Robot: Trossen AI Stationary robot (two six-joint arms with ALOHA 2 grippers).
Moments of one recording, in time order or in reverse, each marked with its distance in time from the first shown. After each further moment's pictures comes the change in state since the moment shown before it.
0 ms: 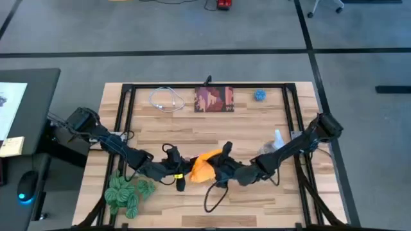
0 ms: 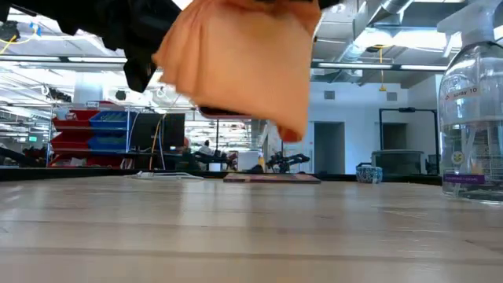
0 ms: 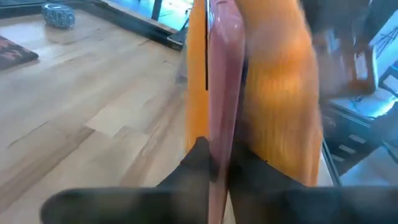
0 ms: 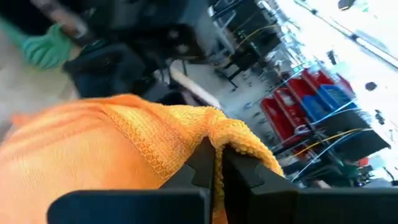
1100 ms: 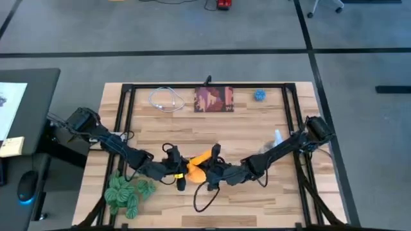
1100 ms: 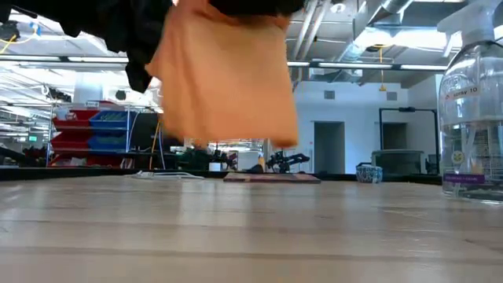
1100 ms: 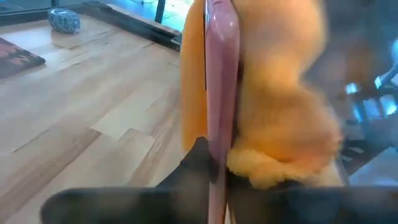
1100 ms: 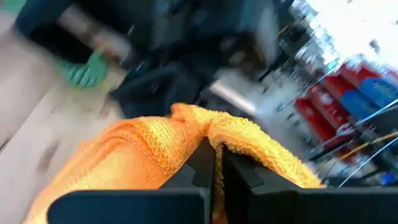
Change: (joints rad) left arm 0.001 0.004 -0.003 0.012 -0.009 0.033; right arm -0.040 0.139 0.086 -0.108 -0.141 0.198
